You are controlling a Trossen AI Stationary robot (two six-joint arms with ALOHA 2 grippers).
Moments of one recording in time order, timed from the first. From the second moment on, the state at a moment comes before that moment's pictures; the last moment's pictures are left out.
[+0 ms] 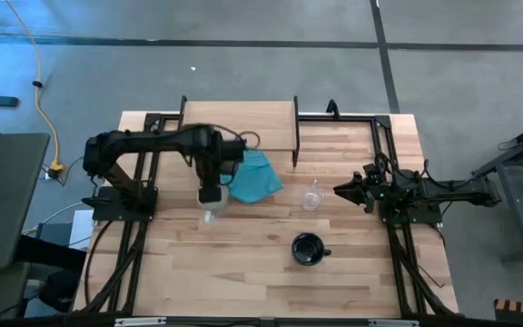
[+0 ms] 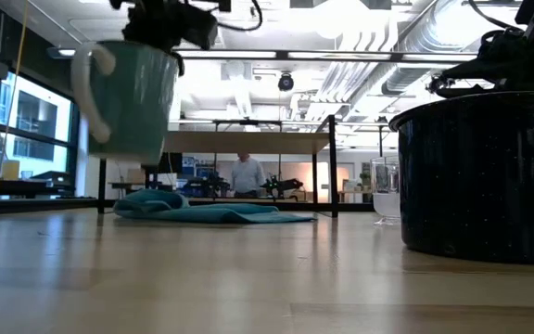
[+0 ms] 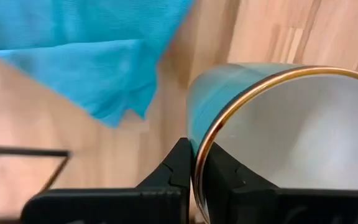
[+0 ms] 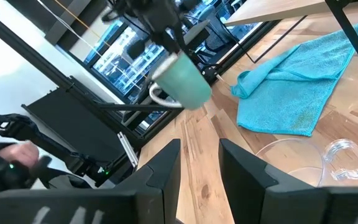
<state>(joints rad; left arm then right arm) 0.26 1.64 1.53 -1.47 0.08 0.01 0.03 0.05 0.01 0.01 0.04 0.75</state>
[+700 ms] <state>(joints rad) 0.52 1.64 1.88 -1.57 -0.04 0.19 0.03 0.05 0.01 0.01 0.04 0.74</state>
